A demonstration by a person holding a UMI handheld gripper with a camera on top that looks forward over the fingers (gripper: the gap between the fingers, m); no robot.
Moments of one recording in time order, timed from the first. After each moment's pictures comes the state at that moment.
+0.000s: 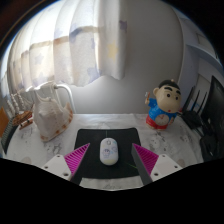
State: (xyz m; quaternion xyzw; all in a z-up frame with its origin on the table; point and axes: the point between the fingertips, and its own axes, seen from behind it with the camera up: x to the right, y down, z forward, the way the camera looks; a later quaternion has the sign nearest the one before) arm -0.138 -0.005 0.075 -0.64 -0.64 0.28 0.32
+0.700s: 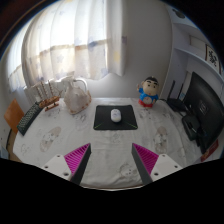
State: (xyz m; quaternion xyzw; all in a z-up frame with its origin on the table) arm 0.120 -0.045 0.175 -0.65 -0.65 0.26 0.29
